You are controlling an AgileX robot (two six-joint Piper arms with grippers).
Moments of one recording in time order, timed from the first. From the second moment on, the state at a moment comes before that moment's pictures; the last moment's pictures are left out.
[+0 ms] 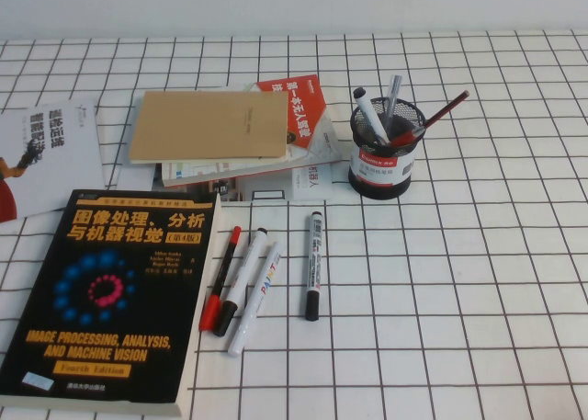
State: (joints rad) right arm 0.03 -0.01 0.03 0.07 0.35 0.13; left arm -0.02 -0.01 0.01 -0.33 -0.09 -0.50
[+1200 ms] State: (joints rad) right arm 0.03 -0.01 0.03 0.07 0.35 0.13; left arm -0.08 1.24 -0.73 -1.68 0.54 1.74
